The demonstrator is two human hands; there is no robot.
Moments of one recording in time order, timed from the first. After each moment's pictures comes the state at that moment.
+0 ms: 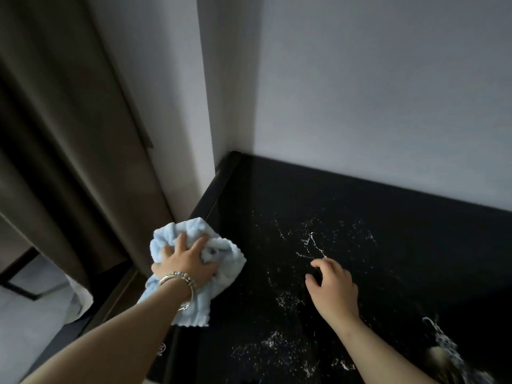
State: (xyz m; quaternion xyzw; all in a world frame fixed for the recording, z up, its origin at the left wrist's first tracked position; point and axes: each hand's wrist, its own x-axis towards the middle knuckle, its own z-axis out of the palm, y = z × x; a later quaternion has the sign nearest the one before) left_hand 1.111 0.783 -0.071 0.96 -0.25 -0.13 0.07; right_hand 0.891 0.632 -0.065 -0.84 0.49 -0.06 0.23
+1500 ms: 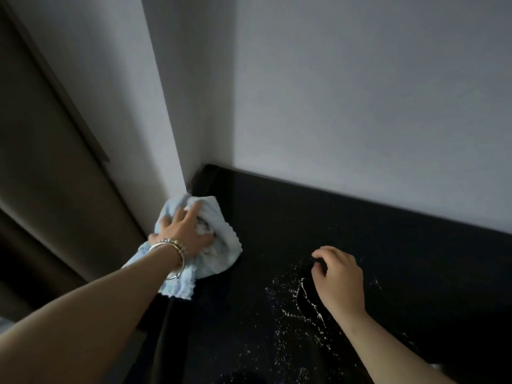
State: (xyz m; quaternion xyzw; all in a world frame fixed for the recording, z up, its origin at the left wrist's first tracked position) left_hand 1.216 0.633 -0.079 0.93 -0.31 -0.15 0.13; right_hand 0.948 0.506 -0.075 -0.86 0.45 -0.17 0.18
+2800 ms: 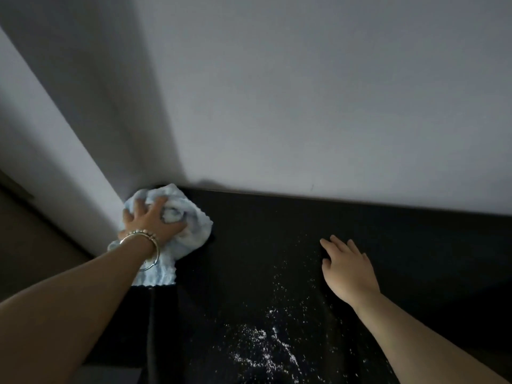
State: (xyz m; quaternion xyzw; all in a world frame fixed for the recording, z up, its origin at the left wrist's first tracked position) left_hand 1.254 0.527 -0.085 0.95 -0.27 -0.08 0.13; right_hand 0.925 0.391 -0.084 -0.84 0.51 0.09 0.18
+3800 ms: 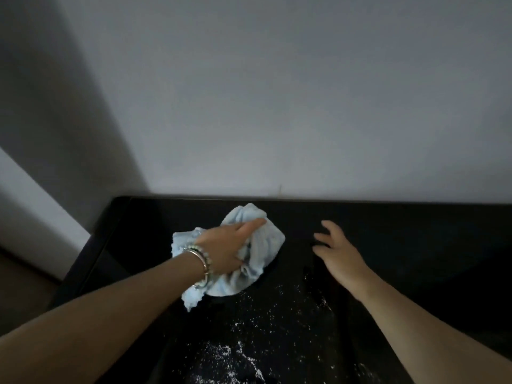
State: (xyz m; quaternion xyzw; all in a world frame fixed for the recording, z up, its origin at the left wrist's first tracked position) left_hand 1.114 0.437 -0.078 0.73 -0.67 -0.10 0.01; right_hand 0.892 0.358 -0.067 -0.69 0.53 -0.09 0.48
